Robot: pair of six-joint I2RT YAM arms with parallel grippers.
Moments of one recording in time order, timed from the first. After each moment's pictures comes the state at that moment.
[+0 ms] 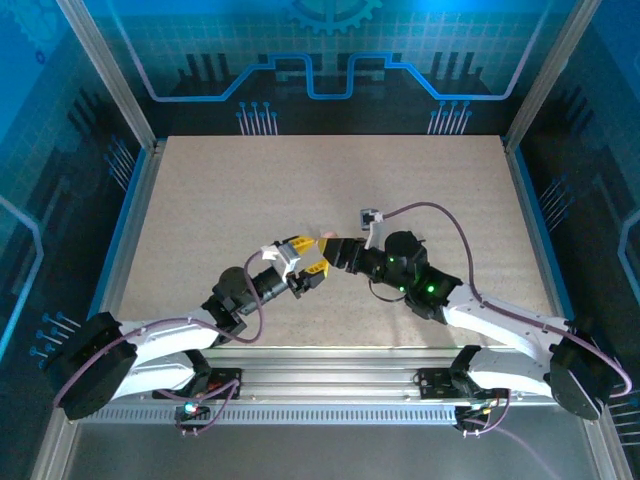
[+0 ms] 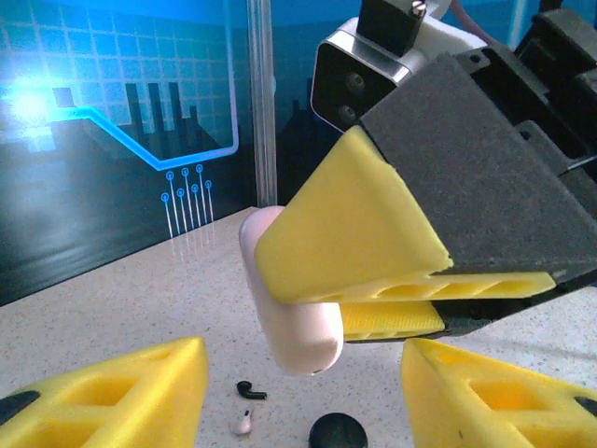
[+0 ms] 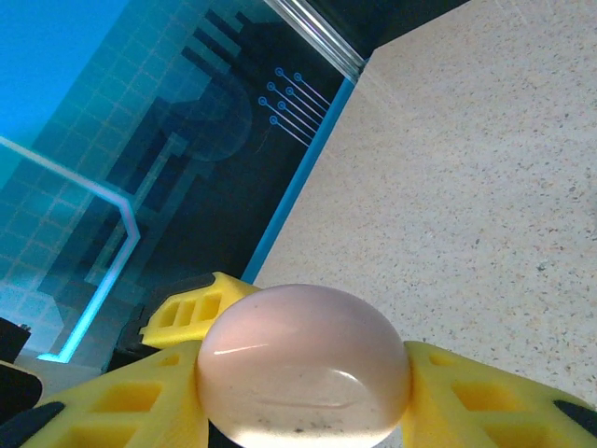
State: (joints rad) left arm -0.77 1.15 0.29 1.00 0.11 -0.01; right arm 0.82 1.13 0.65 0.29 -0.11 0.84
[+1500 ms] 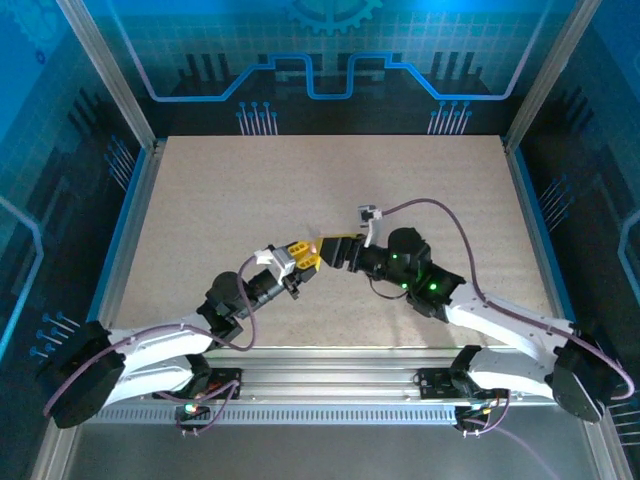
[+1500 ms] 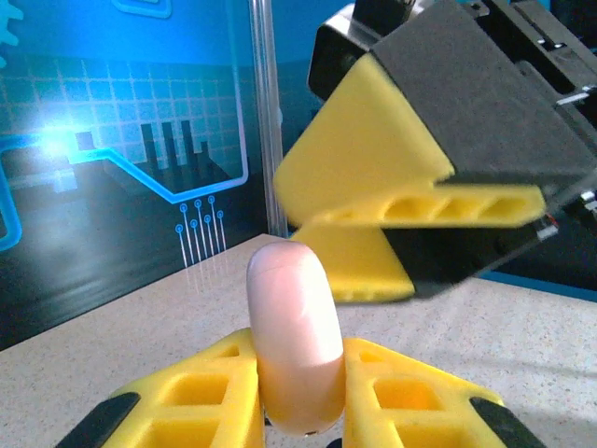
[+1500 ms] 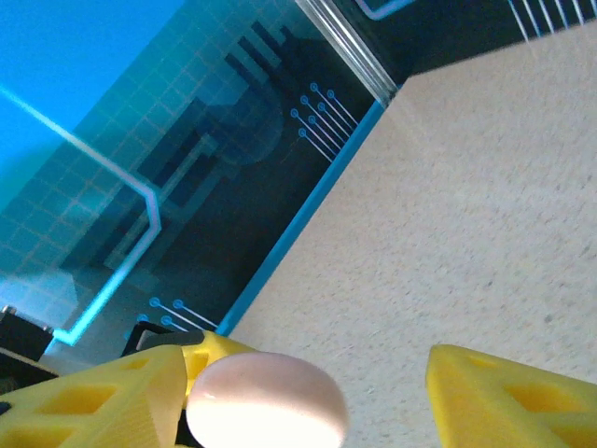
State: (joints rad) left arm -0.79 1.03 0.27 0.94 0.09 0.04; right arm 0.75 1.06 0.70 0.21 -0.22 0.67
